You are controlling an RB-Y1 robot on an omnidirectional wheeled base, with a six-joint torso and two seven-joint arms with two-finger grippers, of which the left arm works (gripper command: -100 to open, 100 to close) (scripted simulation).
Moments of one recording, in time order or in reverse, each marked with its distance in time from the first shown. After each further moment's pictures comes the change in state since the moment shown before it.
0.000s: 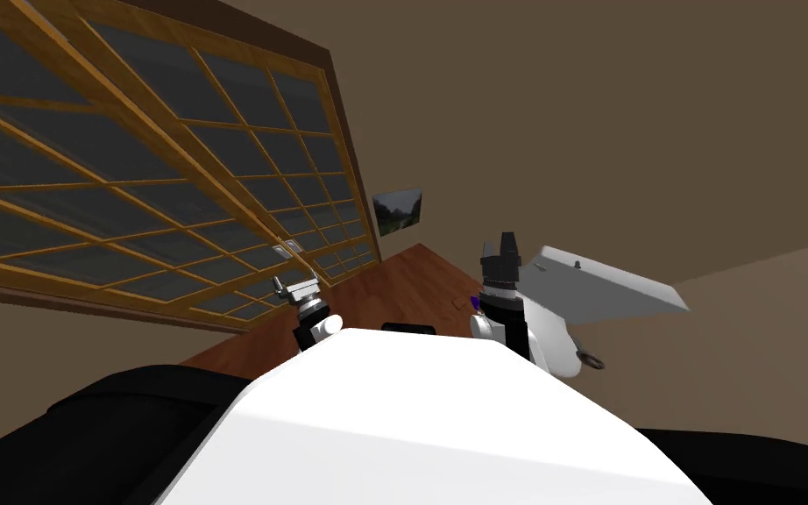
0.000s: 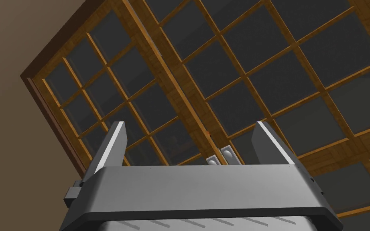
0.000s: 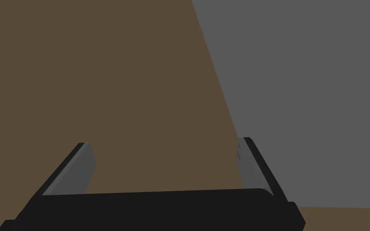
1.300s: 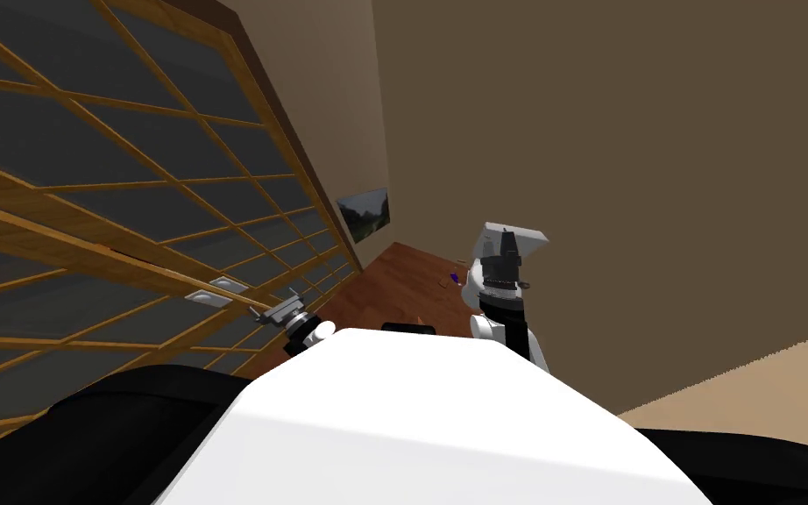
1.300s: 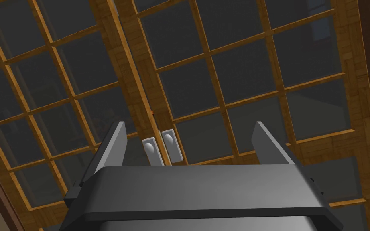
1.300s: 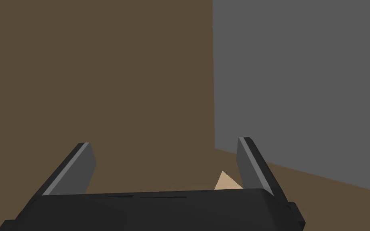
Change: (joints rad) arm 0.007 0.006 0.061 0.152 0.281 -0.144 0.130
